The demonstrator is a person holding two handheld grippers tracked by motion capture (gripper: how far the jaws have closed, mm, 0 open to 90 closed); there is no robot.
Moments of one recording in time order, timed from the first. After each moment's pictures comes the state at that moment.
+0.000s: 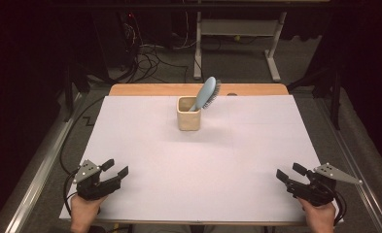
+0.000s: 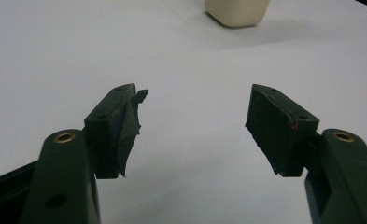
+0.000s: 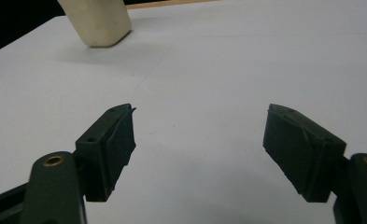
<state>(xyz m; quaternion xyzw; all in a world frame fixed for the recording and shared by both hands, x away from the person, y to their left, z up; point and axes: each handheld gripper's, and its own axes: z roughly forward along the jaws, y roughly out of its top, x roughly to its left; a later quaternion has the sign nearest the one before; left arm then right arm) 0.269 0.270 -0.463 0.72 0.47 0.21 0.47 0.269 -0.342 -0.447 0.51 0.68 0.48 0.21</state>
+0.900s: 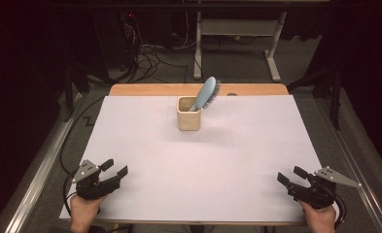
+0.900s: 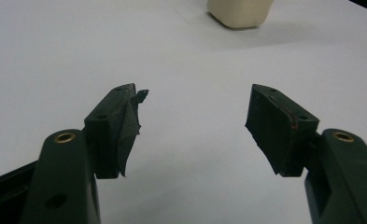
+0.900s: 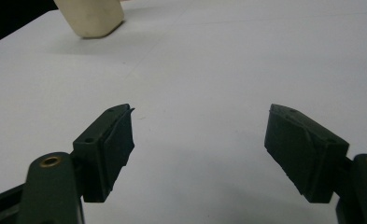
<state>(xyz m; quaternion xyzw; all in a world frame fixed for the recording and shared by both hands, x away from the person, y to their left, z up) 0.270 0.271 -0.464 0.71 0.47 0.21 0.47 0.267 -0.348 -0.460 0.51 0.68 0.48 0.20</state>
